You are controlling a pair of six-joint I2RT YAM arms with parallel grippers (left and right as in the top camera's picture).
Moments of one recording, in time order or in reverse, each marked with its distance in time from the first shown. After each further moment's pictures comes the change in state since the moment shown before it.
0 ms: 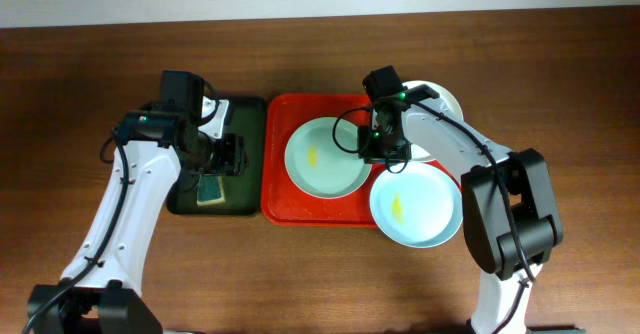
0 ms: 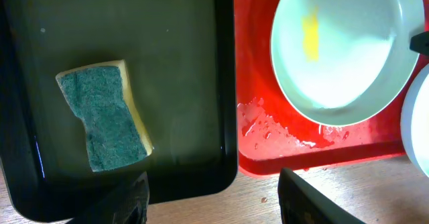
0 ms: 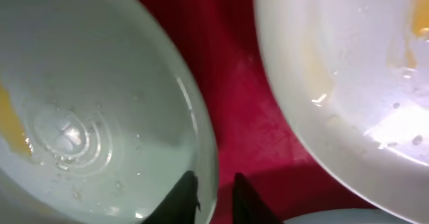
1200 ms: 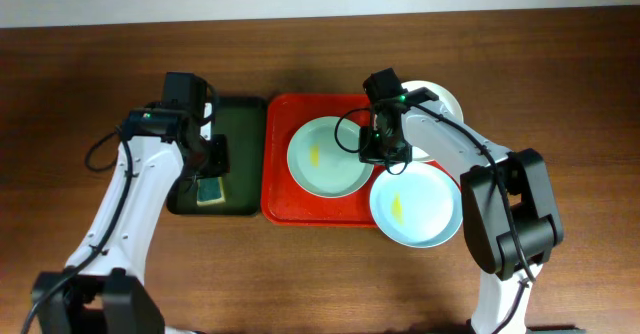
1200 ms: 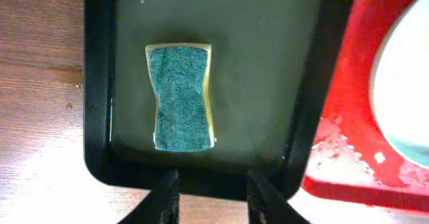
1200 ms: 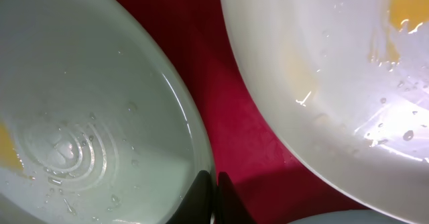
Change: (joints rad) left arm 0.000 0.039 0.000 -0.024 -0.237 -0.143; right arm 0.000 0.000 -0.024 0.025 0.023 0.060
